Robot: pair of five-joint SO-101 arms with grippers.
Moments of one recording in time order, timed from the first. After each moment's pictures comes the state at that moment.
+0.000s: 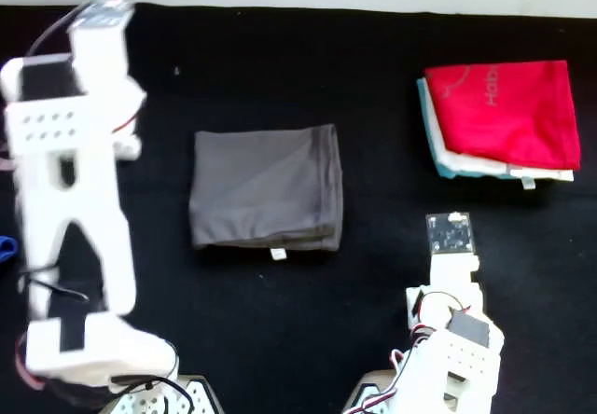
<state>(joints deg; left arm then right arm) -18.0 -2.7 -11.2 96.5 -6.5 17.5 -66.7 92.8 46.8 26.4</state>
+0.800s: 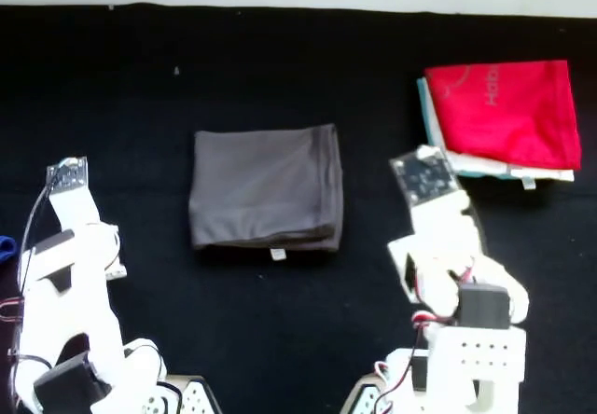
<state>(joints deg) -35.5 -21.1 63.5 36.4 -13.0 -3.4 -62.5 51.4 73.4 26.4</state>
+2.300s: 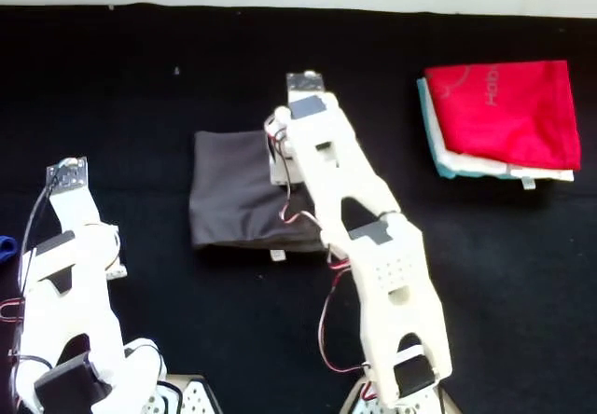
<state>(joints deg) -35.5 -21.2 63.7 35.8 -13.0 -27.9 46.2 -33.3 83.6 -18.9</state>
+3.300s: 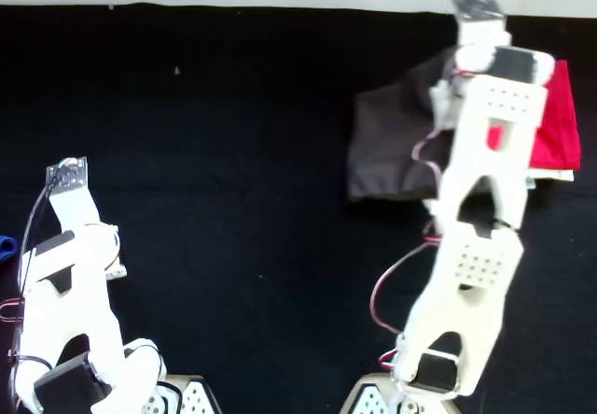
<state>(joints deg) -35.5 -21.2 63.7 35.8 -13.0 9.1 41.1 -64.4 99.9 19.0</state>
